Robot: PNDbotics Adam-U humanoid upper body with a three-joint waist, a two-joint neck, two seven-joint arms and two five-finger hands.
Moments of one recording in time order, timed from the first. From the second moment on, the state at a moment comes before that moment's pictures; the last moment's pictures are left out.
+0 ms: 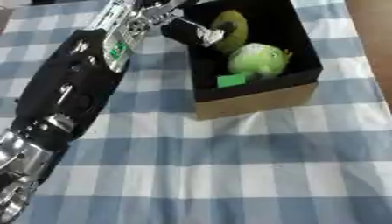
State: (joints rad) left arm -1.39 0.00 -0.15 -0.82 -1.07 -0.58 -0.05; right arm -0.16 -0.38 -0.27 -1.99 -0.05 -0.59 -0.06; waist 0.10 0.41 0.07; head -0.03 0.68
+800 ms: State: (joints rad) left arm -1.17 0.18 -0.16 -1.37 -0.29 -0.37 -0.19; right arm -0.16 -0.38 -0.28 -1.99 -0.06 -0.60 -0.07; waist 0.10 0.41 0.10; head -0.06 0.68
